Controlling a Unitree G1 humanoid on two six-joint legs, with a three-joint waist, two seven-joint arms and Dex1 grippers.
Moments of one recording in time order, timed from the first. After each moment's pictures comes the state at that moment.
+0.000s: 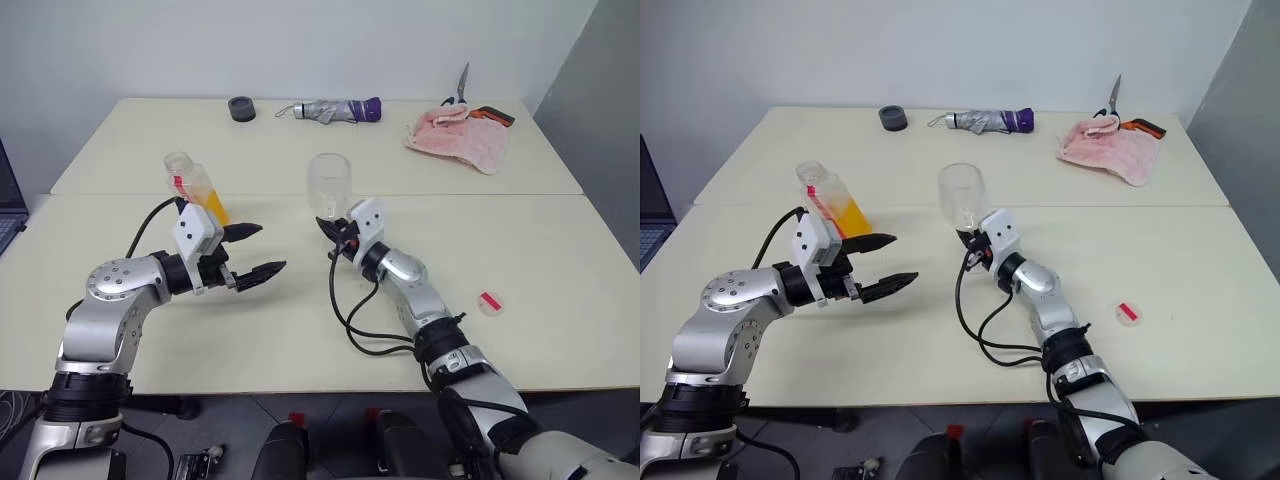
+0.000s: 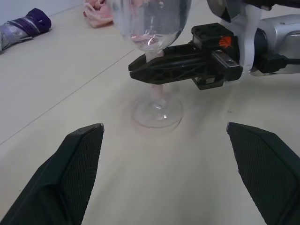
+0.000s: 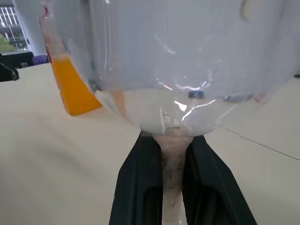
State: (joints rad) left arm -0.32 0.71 0.12 -0.07 -0.41 0.34 -0.99; right arm -0.77 0.07 0.09 0.75 0.06 -0.21 0.51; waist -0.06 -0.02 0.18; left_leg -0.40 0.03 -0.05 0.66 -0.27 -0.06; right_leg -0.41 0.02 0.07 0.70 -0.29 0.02
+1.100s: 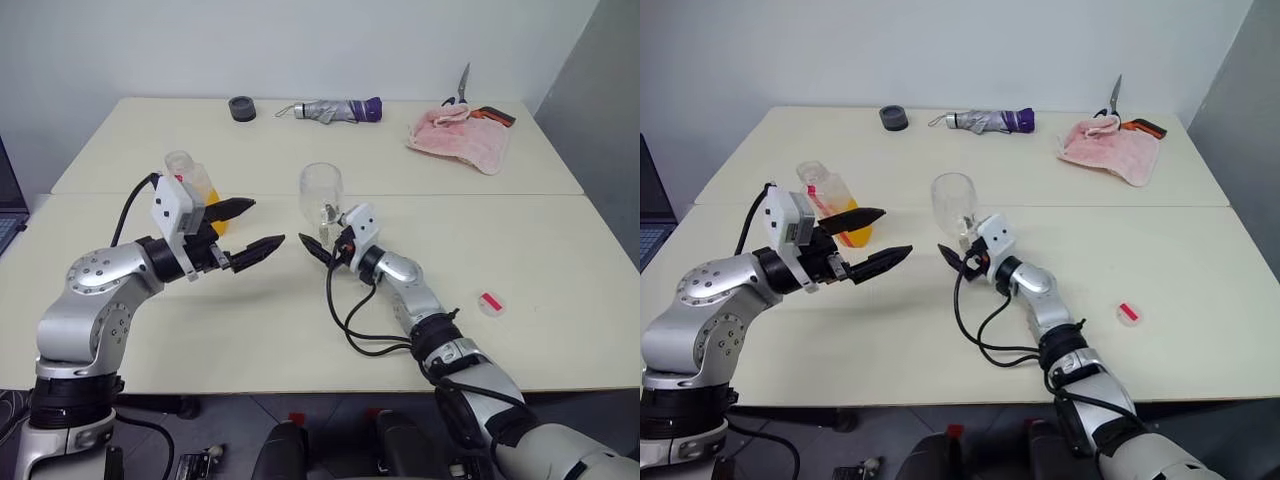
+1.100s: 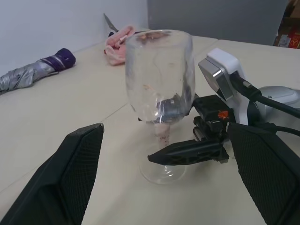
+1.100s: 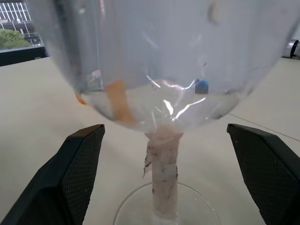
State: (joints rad) left arm -0.34 0.71 0.20 -0.23 -0.55 0.48 -0.87; right arm -0.77 0.05 0.08 0.81 0.06 -0.25 0.58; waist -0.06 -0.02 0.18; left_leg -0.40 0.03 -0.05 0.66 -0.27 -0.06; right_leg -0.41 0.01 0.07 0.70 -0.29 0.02
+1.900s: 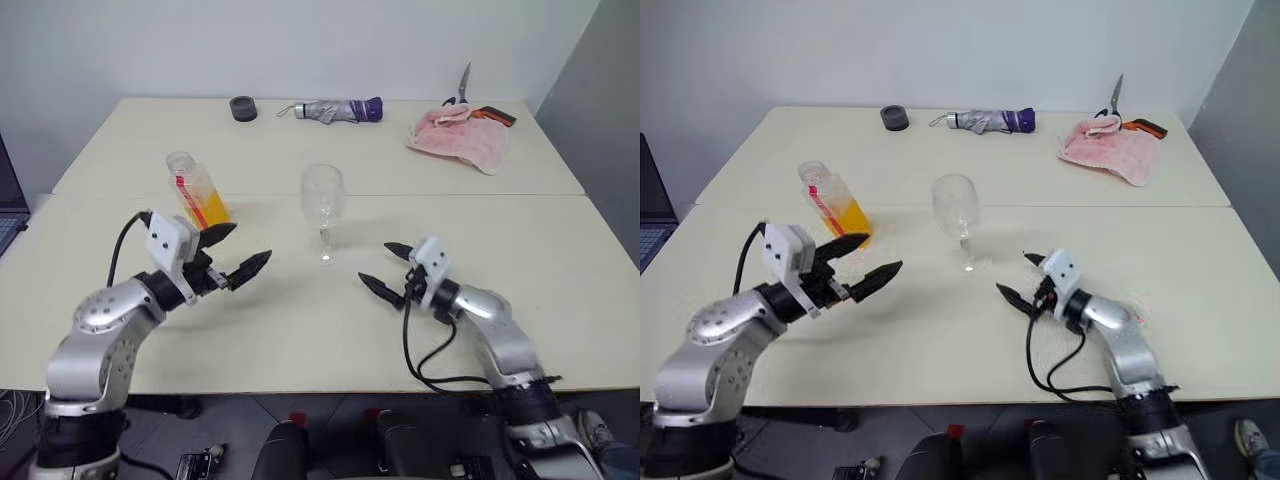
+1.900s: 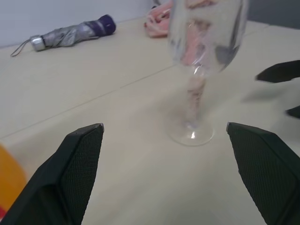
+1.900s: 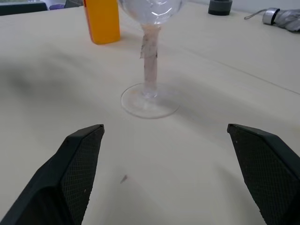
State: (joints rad) left arm -0.13 0.58 0.24 -0.23 -0.44 0.36 -0.67; right arm -0.25 -0.34 0.13 -0.13 0.19 0.25 0.76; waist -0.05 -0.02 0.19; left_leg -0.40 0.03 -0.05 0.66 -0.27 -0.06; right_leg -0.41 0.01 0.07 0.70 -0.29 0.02
